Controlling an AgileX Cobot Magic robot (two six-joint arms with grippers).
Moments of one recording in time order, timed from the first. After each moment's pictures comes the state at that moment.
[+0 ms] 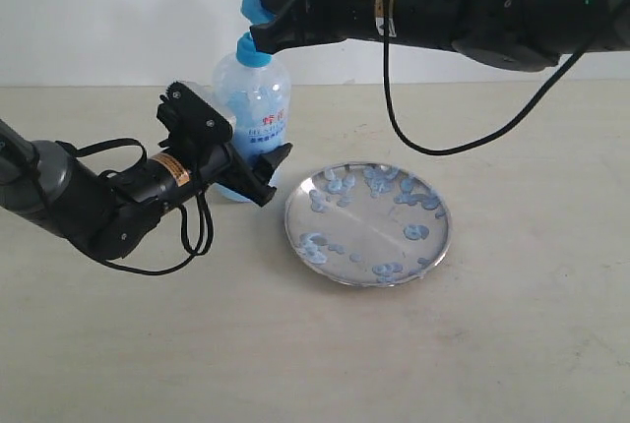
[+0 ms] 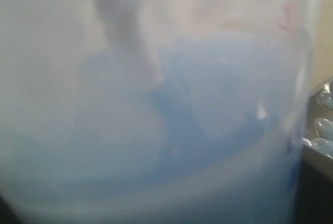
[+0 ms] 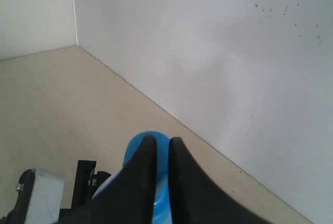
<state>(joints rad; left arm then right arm) -0.38 2.25 -1.01 0.24 -1.00 0.28 0.36 1.84 -1.27 -0.96 -0.42 0.76</state>
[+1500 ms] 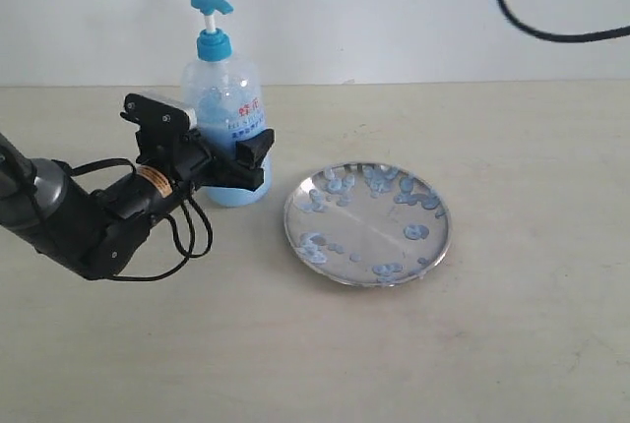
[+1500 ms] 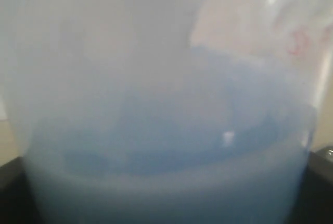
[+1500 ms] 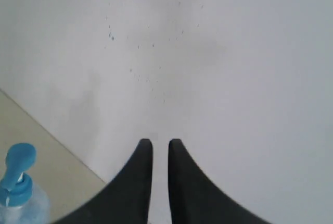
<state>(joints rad) -0.35 2.29 -0.96 0.16 -1.17 -0.05 0.36 1.45 -1.29 -1.02 -0.03 0.68</state>
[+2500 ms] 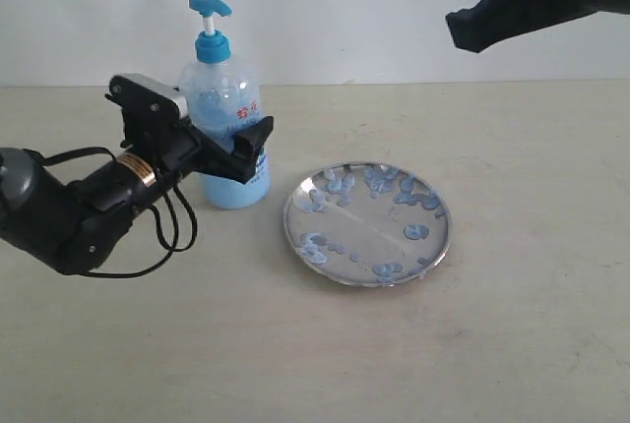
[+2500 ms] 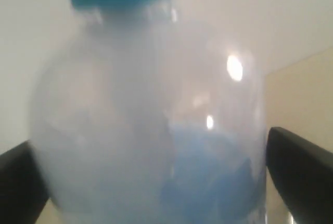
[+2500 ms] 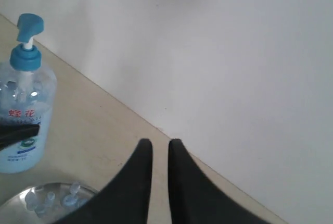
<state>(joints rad) -0.34 2.17 -0.87 0.20 -1.21 0.06 0.36 1.13 -0.88 -1.03 0.11 0.67</state>
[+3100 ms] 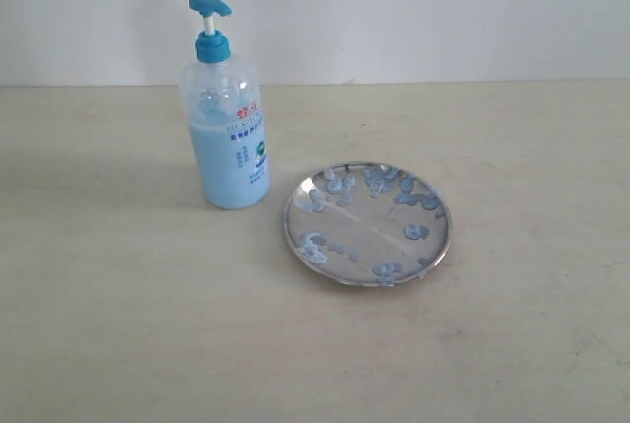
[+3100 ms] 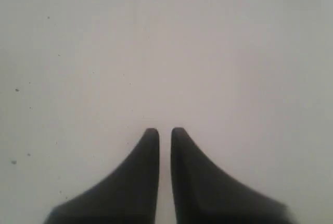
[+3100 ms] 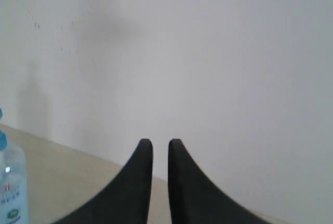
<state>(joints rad) -0.33 1.01 -0.42 0.05 -1.07 0.00 0.36 0.81 -0.88 -0.94 0.30 0.77</state>
